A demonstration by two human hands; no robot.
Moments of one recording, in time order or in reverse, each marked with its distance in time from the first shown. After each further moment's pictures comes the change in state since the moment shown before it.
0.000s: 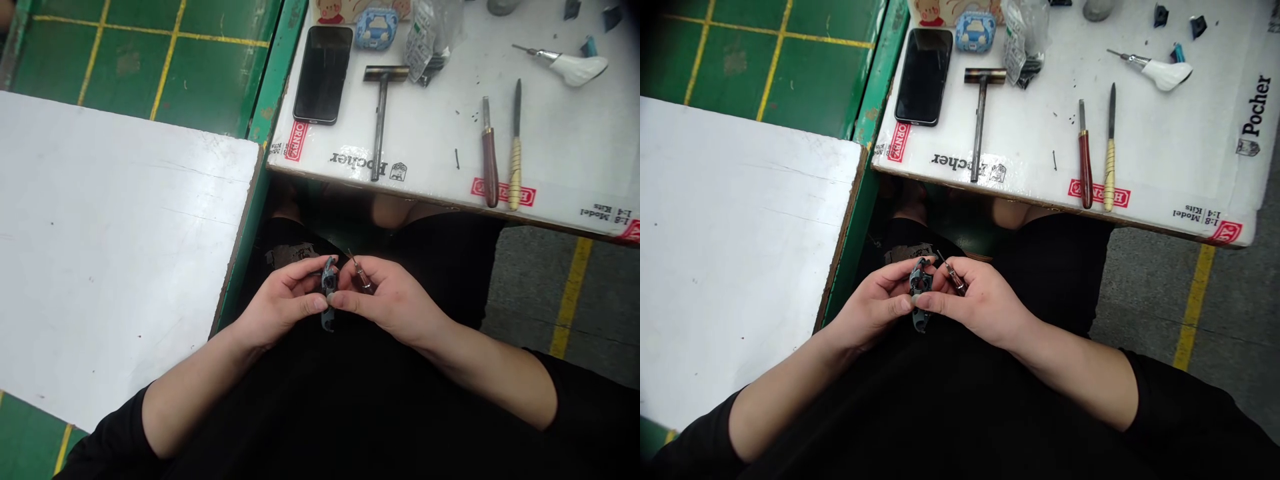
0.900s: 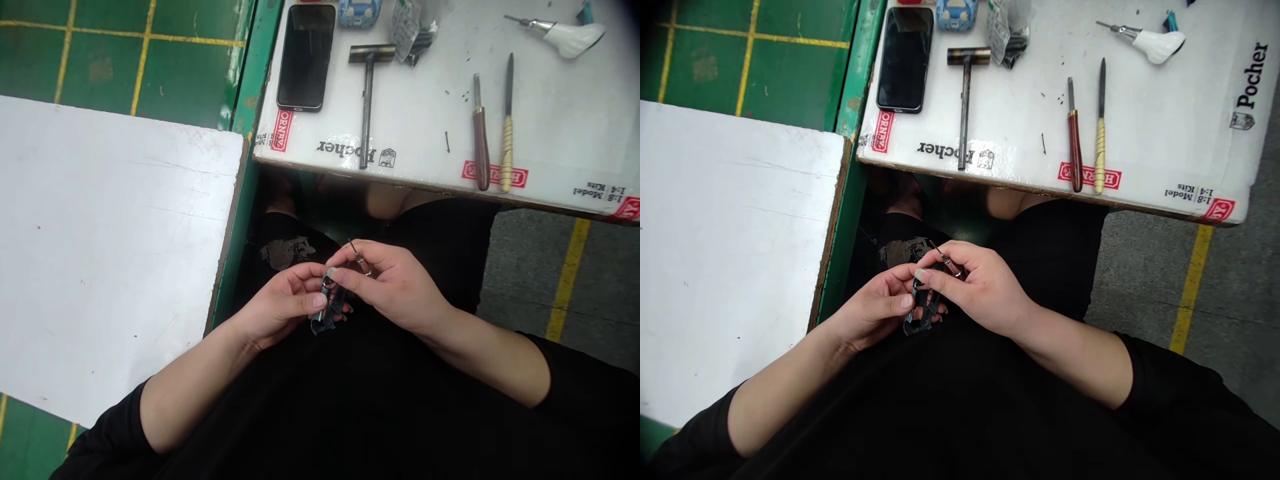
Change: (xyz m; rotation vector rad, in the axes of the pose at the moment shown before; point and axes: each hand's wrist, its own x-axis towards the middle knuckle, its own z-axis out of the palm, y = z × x) left_hand 0.002 -0.001 0.008 -0.168 -0.112 -0.292; right_hand -0.006 -0.005 -0.007 -0.062 0.022 -0.131
